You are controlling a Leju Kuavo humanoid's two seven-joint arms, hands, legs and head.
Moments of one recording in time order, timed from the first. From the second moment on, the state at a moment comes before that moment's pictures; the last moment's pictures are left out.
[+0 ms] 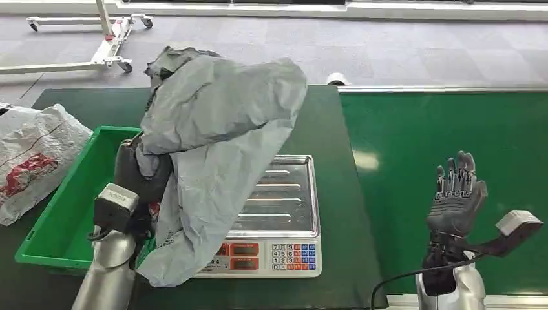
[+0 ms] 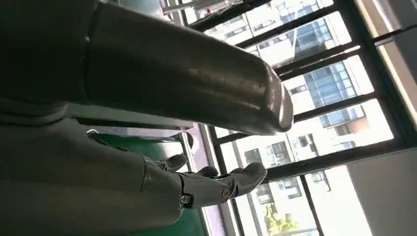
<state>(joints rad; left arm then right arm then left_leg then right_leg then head) -0.20 -0.05 -0.07 -1.56 -0.28 0.03 -0.62 -0.09 -0.02 -0.20 -1.47 -0.25 0.24 -0.50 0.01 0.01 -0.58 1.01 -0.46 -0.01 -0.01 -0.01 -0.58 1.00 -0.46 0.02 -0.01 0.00</state>
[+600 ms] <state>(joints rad) -0.49 0.12 0.14 -0.86 -1.20 0.57 -0.21 -0.03 0.05 -0.26 -1.55 -0.21 0.31 -0.48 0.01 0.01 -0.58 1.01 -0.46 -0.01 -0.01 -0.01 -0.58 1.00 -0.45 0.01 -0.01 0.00</state>
